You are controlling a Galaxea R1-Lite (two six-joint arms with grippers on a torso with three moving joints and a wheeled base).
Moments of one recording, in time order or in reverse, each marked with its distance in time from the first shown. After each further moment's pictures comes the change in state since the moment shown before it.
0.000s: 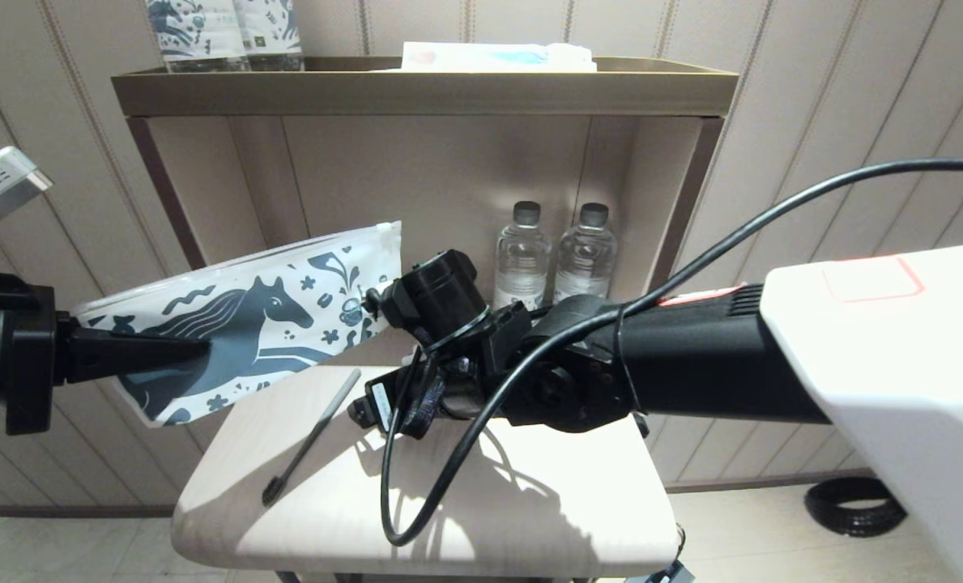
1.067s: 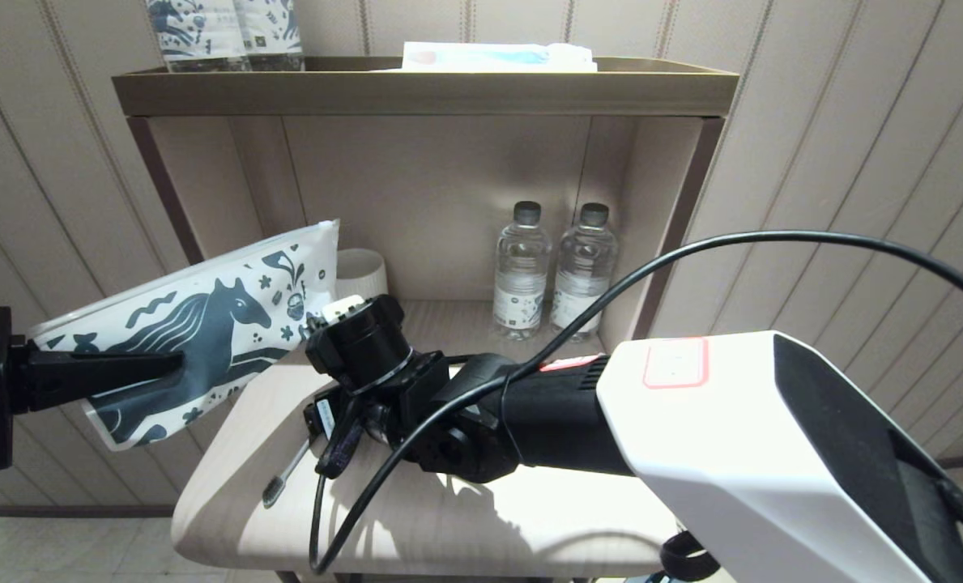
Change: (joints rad) left arm 0.036 -0.101 0.114 -0.092 -0.024 -0.037; right arm 0.075 0.196 -0.165 -0.139 -0.195 -0.029
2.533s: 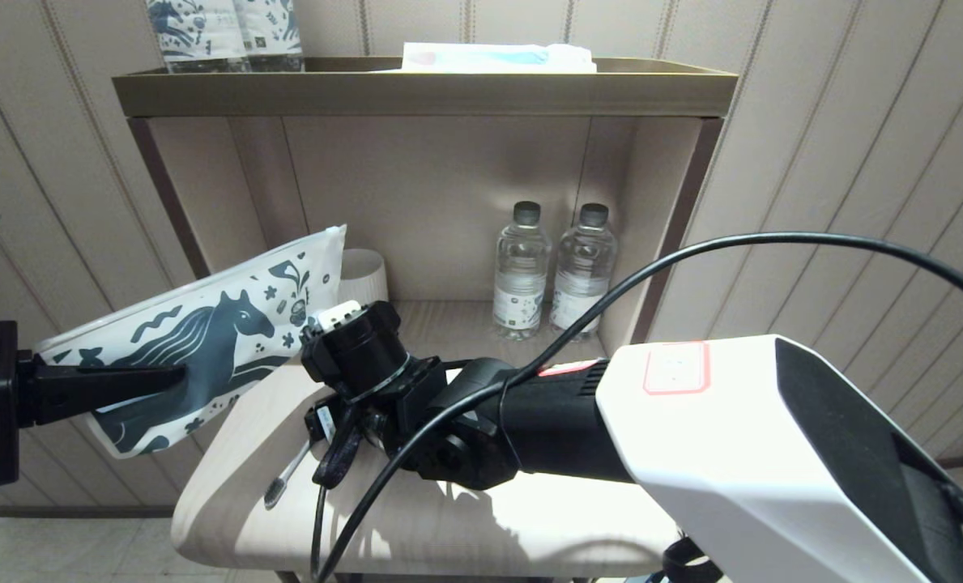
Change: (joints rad) left arm 0.006 -0.002 0.036 -0.016 -0.002 0.003; right arm 0.010 -0.003 0.015 0.024 -0.028 -0.026
